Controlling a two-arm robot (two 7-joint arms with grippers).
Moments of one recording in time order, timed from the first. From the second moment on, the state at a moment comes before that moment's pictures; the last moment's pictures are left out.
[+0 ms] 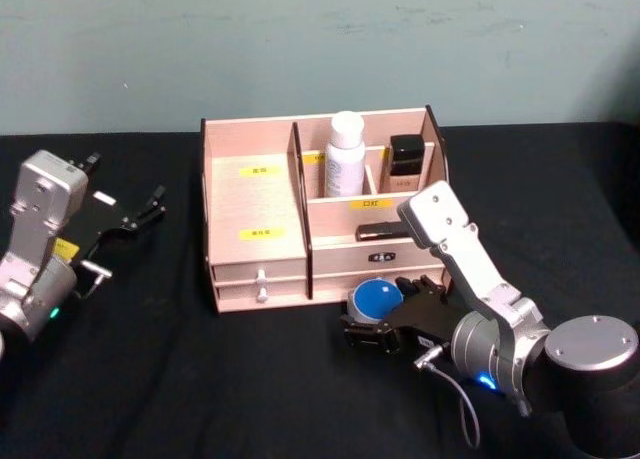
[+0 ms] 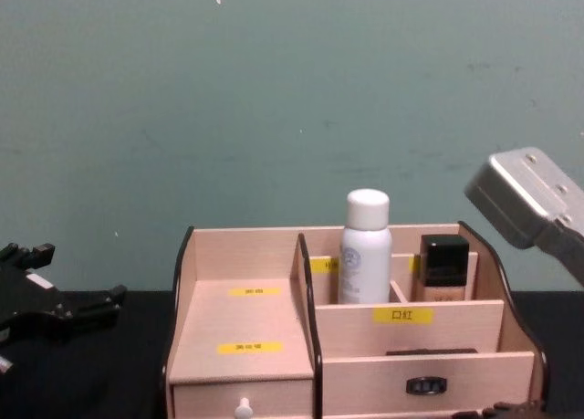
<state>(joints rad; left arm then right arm) -0.20 0.60 0.45 -1.41 -0.25 -0.12 0.03 0.00 0.29 -0.37 -1.86 0.07 0.74 0.26</state>
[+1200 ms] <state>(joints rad) -0.20 0.60 0.45 -1.41 -0.25 -0.12 0.03 -0.01 0.25 -0.35 -1.83 0.00 0.72 0.29</state>
